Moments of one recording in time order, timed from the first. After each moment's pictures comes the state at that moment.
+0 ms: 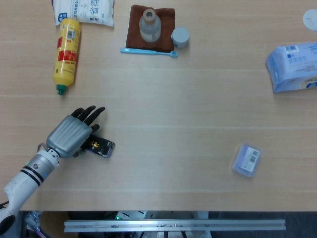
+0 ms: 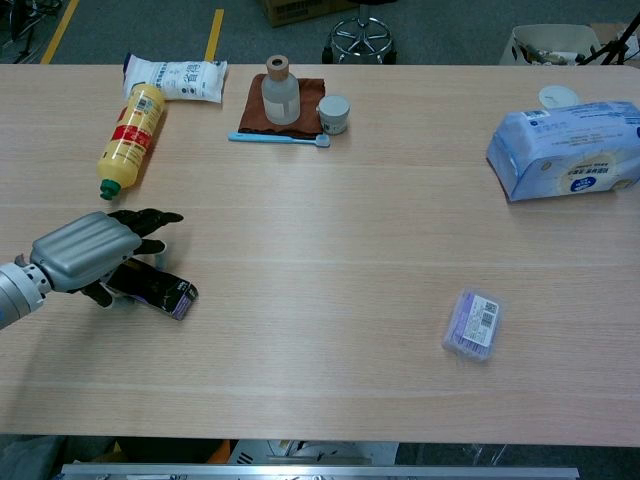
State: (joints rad) left arm -0.46 -1.48 0.13 -1.29 1.62 1.02 0.18; right arm 0.08 -1.12 0.09 -1.59 -1.47 1.50 0.01
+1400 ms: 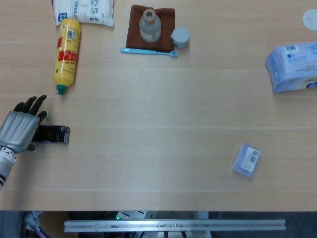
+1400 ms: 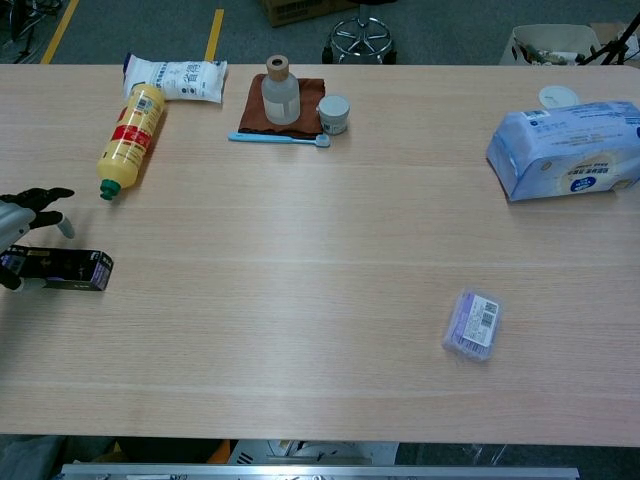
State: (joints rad) left arm -0.35 -1.38 0.09 -1.24 1.45 1.05 0.11; right arm 0.08 -1.12 0.09 -1.59 -1.47 1.49 0.00
